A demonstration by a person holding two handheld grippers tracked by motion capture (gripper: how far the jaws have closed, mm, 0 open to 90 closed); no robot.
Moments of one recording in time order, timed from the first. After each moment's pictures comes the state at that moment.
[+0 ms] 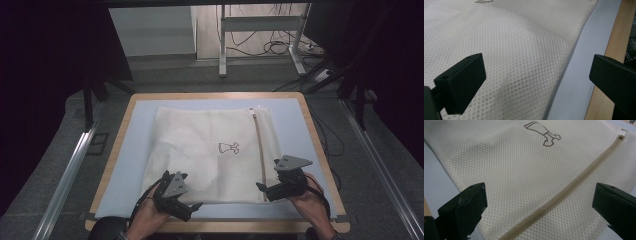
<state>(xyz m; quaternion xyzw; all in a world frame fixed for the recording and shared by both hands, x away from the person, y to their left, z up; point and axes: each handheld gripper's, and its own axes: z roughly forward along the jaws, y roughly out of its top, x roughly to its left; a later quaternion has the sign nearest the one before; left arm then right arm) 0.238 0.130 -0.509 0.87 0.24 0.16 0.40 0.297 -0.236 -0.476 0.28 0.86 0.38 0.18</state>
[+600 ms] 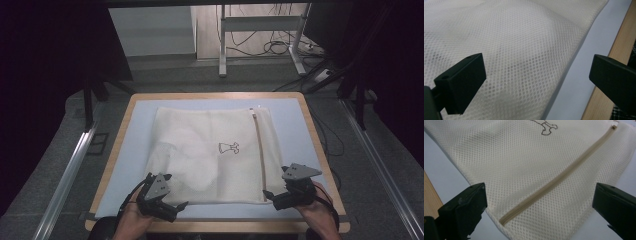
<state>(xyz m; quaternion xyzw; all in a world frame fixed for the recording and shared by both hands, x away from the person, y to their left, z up) 0.225 0.168 -0.508 0.85 0.28 0.18 0.40 0.274 -0.253 -0.477 0.29 0.86 0.37 0.19</state>
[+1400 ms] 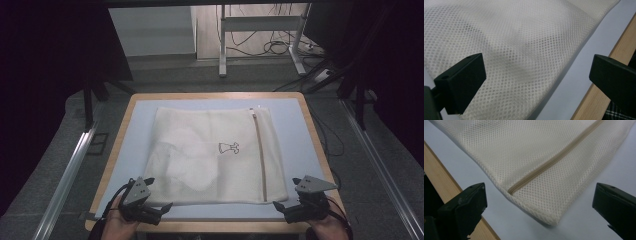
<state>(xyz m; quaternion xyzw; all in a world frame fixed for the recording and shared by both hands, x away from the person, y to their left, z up) 0.207 0.209 -0.513 0.82 0.33 0.18 0.42 0.243 -0.281 -0.483 0.32 0.85 0.37 0.18</state>
